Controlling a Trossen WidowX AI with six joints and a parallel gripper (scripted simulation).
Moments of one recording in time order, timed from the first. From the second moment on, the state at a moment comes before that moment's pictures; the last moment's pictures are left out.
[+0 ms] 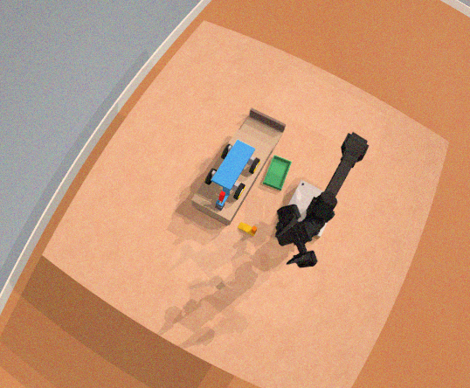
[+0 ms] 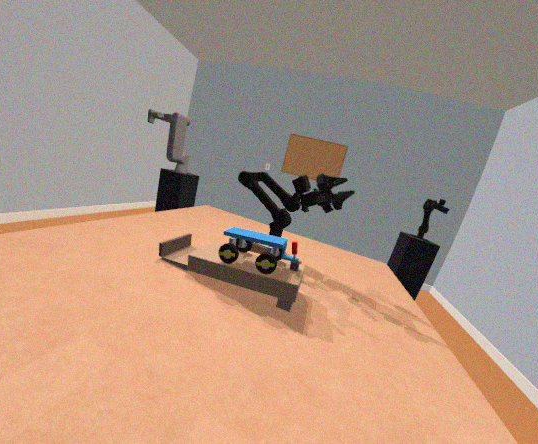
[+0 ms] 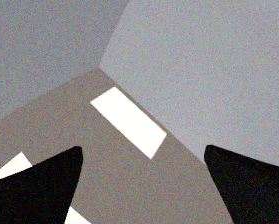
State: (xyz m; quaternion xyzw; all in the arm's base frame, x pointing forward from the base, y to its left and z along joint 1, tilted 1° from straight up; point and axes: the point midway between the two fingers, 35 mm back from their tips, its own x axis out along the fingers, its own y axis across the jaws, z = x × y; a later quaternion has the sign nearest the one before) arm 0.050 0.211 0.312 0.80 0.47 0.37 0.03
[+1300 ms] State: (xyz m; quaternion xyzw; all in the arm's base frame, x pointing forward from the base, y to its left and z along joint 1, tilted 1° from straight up) arm 0.163 0.265 0.174 0.18 0.36 0.34 0.85
